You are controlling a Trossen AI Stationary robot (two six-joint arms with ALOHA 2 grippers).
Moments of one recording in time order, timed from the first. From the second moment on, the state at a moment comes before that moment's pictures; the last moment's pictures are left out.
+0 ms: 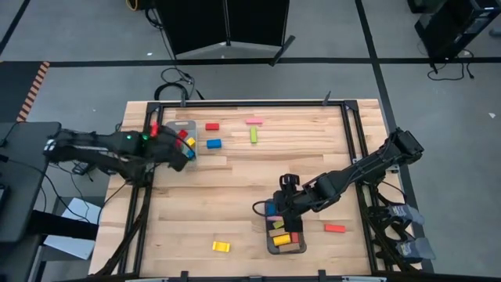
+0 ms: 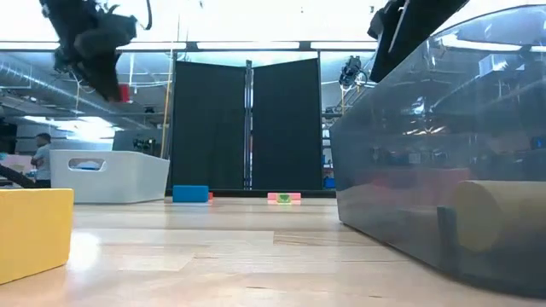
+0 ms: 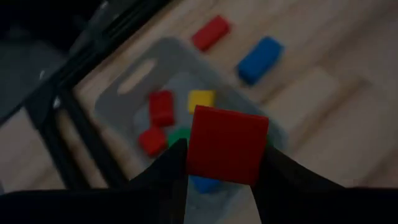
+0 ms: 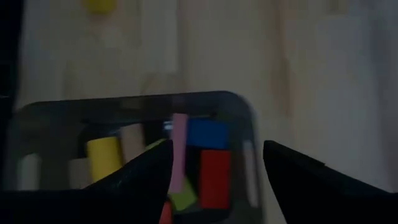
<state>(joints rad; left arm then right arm) -0.07 0.92 0.89 -1.26 -0.60 -0.82 0.44 1.64 1.29 -0.76 0.22 0.43</state>
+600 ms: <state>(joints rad) 0.18 0.86 0.65 -0.92 -0.39 -0.61 0.52 1.47 1.24 -1.13 0.27 0.73</state>
